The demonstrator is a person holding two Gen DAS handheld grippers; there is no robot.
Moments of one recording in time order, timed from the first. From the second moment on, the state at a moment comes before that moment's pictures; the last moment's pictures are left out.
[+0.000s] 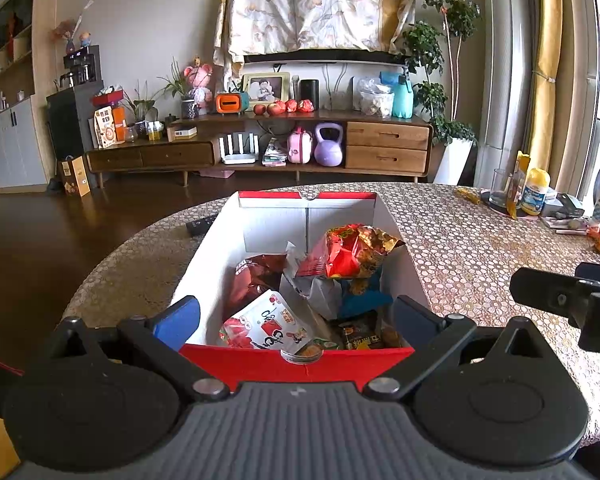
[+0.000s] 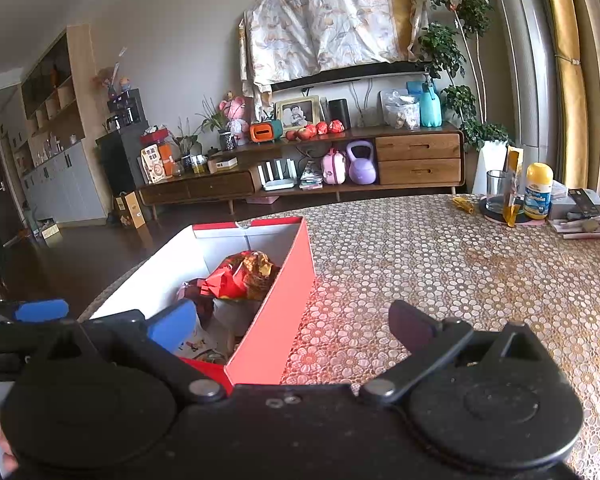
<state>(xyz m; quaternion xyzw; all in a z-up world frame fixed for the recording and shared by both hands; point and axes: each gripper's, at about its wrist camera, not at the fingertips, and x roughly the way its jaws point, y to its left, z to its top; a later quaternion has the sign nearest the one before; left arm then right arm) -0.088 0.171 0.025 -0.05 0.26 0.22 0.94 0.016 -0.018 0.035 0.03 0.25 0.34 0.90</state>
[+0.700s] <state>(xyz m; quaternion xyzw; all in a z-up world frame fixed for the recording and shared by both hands) -0.088 0.171 0.026 -0.05 0.26 0.22 0.94 0.014 -0.018 0.034 0.03 0.25 0.34 0.90</state>
